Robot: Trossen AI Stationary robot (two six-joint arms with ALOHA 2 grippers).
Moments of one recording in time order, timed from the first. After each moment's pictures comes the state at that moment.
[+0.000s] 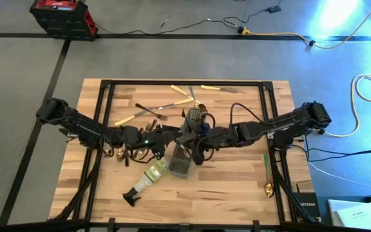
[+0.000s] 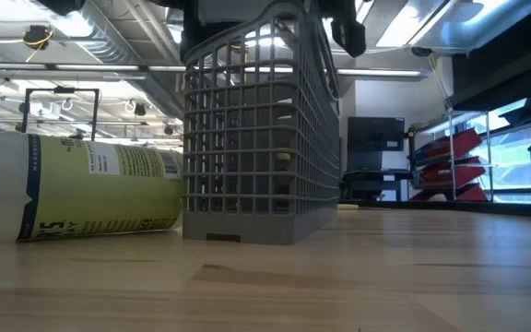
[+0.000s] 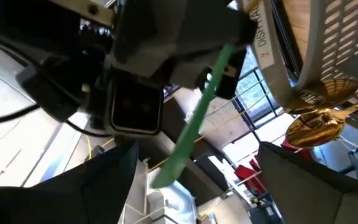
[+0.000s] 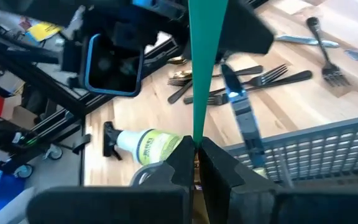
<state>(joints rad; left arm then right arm) -0.26 1.38 0.70 0.76 -0.54 2.23 0.22 1.51 1.12 -0.11 0.21 0.68</state>
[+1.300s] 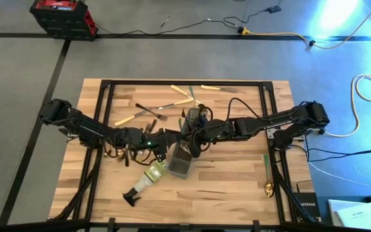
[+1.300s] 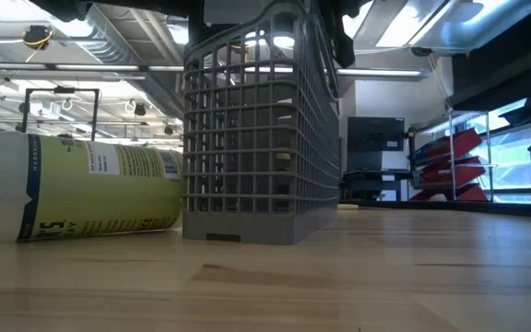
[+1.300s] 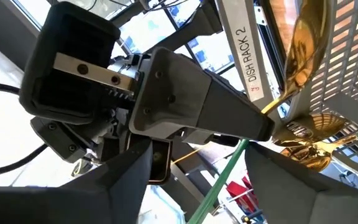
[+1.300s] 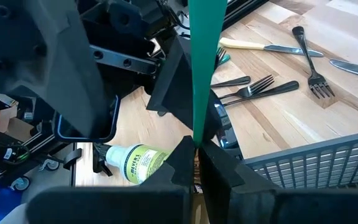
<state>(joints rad) -0.25 1.43 0.70 0.77 -0.49 2.15 0.15 1.53 1.12 -0.07 0.16 0.67</state>
